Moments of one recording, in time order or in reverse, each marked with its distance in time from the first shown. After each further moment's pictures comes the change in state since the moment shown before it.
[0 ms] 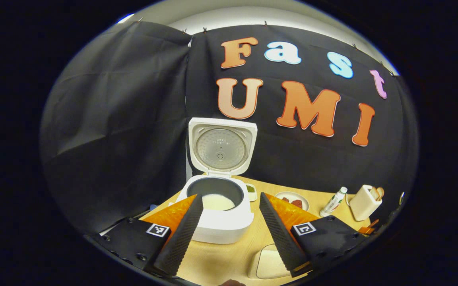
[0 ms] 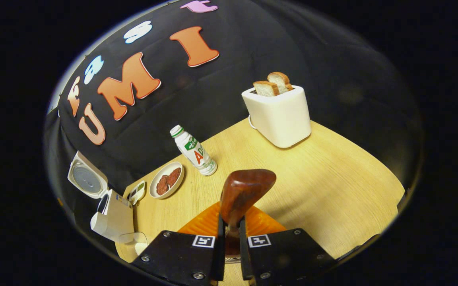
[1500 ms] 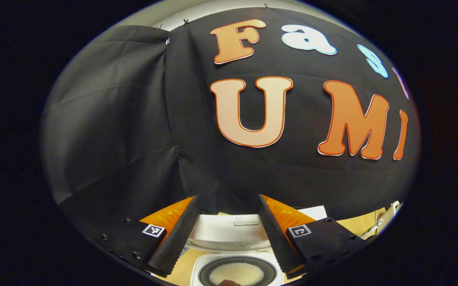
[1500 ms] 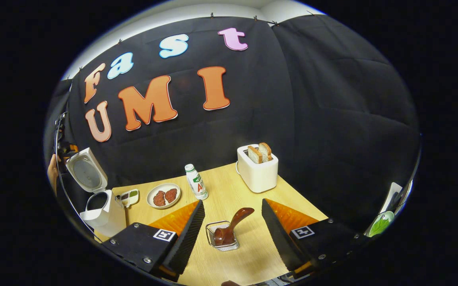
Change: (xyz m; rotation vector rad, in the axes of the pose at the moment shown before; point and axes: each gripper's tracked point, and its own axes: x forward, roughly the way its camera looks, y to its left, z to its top) left arm 0.318 0.031 0.168 0.198 -0.008 0.056; right arm -0.178 0.046 0.092 -0.251 -0.254 -0.168
